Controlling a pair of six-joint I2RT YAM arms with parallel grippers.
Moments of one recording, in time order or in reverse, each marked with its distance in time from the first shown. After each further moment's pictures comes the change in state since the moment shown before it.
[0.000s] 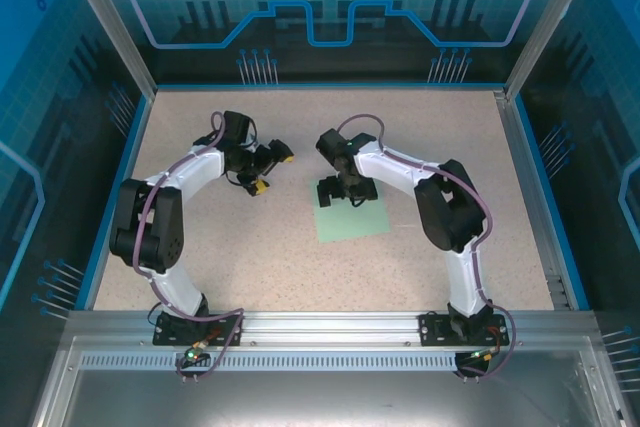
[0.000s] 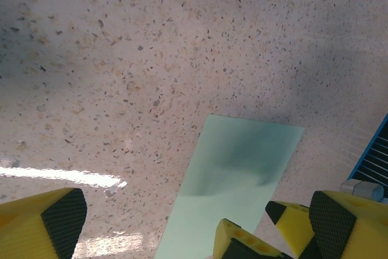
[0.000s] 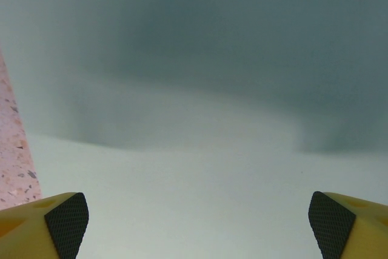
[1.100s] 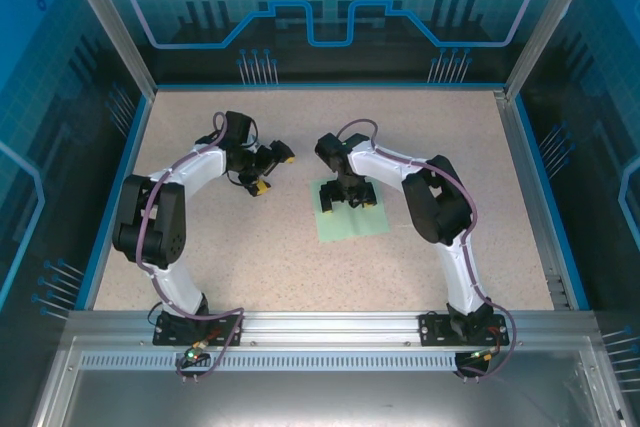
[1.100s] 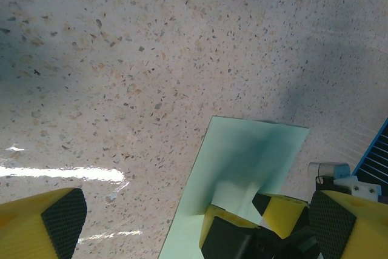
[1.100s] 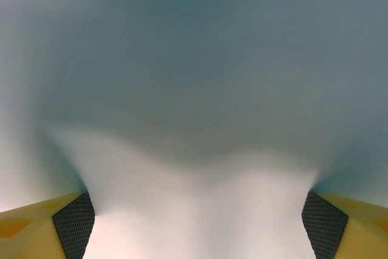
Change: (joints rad) left arm 0.001 0.033 0.012 0.002 0.016 0.003; right arm -0.012 0.106 0.053 -0.055 -0.020 0.011
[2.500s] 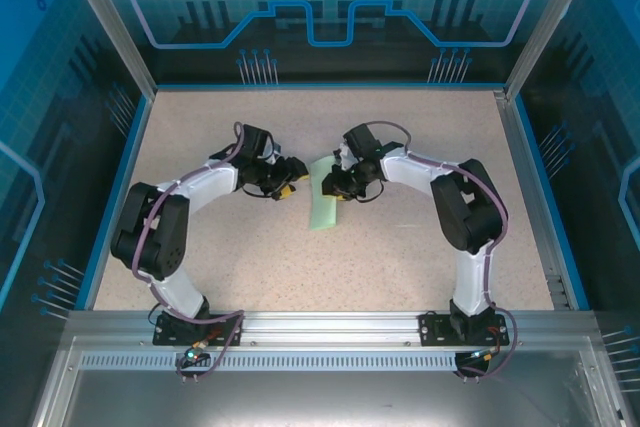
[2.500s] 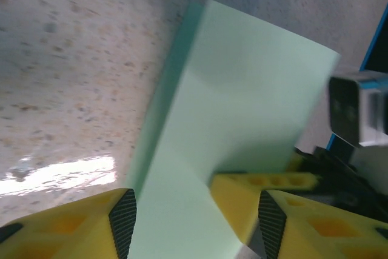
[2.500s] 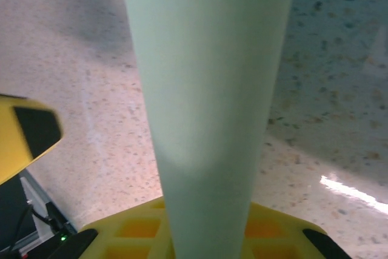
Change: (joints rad) left arm -0.132 -0.061 -0.138 0.203 0.079 0.000; right arm -0.126 -0.199 -0.320 0.550 -0.545 0.077
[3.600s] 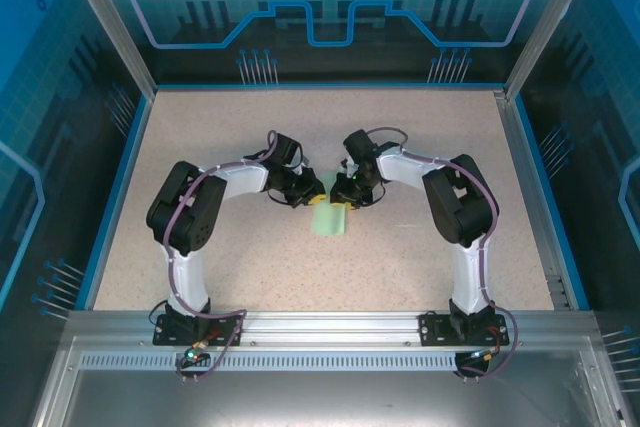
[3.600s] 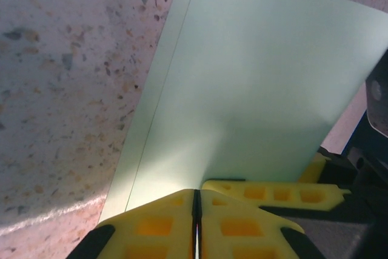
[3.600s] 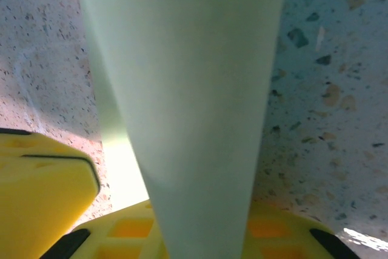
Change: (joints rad) left arm -0.113 0.248 0.095 0.061 0.048 -0.016; right arm -0.010 0.068 0.039 -0.137 0.099 0.019
